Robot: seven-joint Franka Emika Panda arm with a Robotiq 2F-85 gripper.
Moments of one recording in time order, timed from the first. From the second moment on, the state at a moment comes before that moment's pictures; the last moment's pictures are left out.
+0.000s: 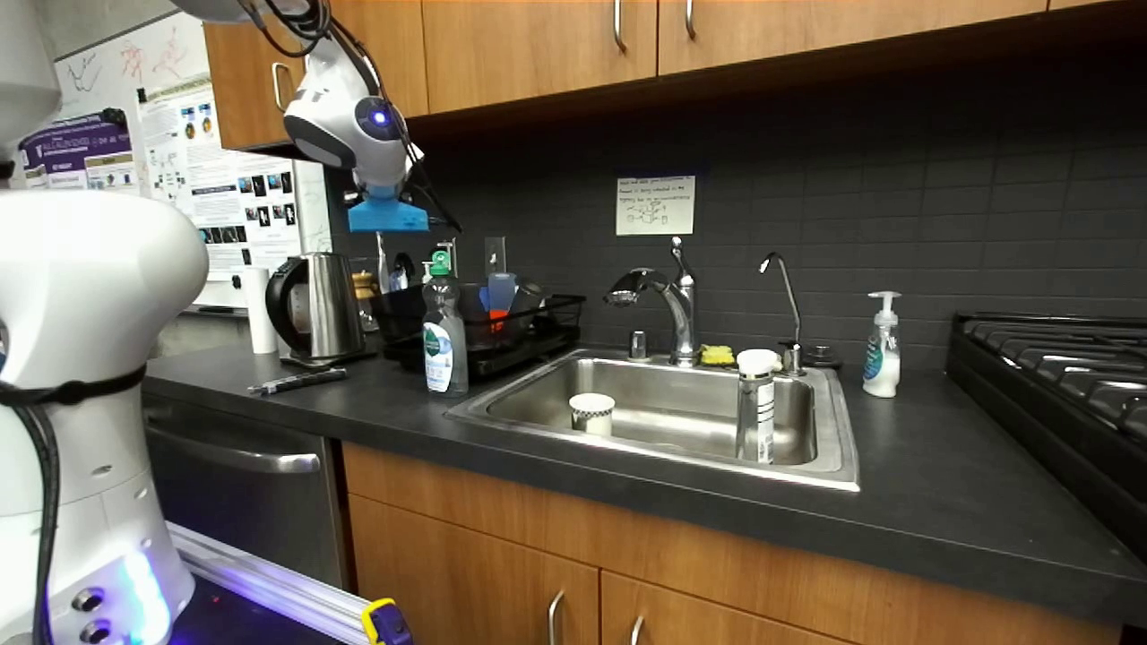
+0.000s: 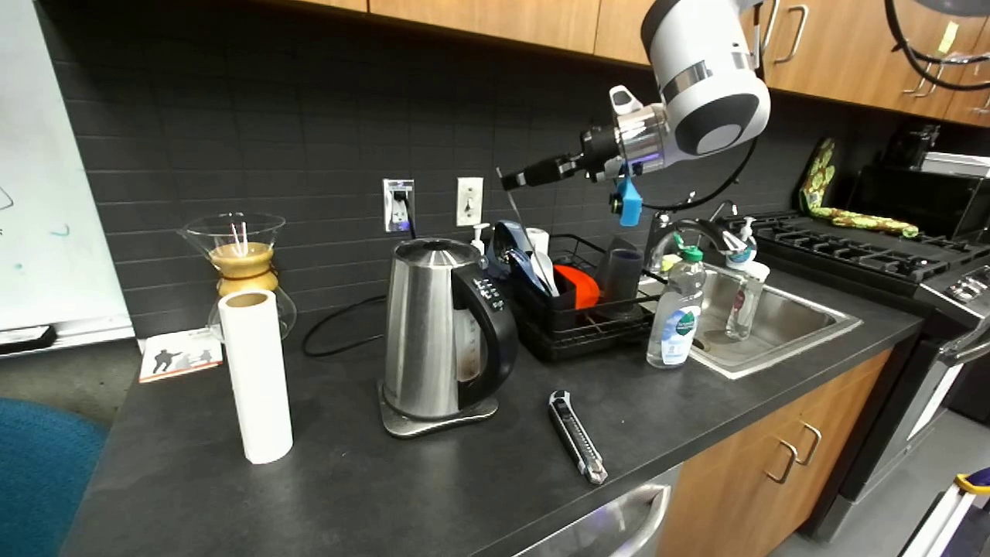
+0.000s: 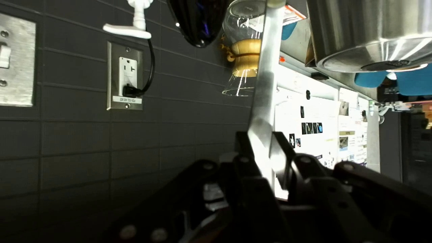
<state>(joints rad) 0.63 -0.14 -0.36 -2.23 1.72 2.67 -2.00</state>
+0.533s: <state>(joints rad) 0.63 -0.11 -0.37 -2.22 1.72 2.67 -2.00</state>
